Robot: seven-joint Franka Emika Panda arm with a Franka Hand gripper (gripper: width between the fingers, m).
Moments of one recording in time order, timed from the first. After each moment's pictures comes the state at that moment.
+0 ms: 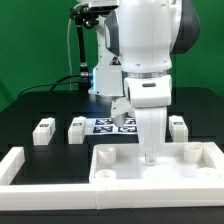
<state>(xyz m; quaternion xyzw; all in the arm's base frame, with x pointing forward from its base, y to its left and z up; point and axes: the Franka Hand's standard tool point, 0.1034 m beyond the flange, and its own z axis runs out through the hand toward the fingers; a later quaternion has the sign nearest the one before) 0.517 0.037 0.008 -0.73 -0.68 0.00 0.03</state>
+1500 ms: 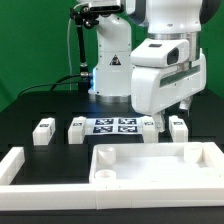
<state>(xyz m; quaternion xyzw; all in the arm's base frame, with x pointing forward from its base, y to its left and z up) 0.519 0.083 0.068 -0.93 -0.37 0.00 0.01</state>
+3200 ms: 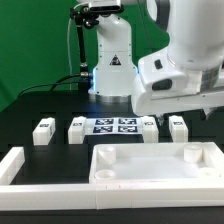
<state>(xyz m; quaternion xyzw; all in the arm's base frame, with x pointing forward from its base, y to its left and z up) 0.494 0.107 0.059 -0.96 -0.04 0.29 0.03</state>
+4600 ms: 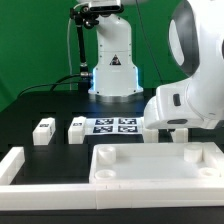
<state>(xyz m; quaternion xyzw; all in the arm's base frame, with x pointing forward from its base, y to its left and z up) 0.469 0.128 0.031 -0.90 -0.01 0.43 0.00</state>
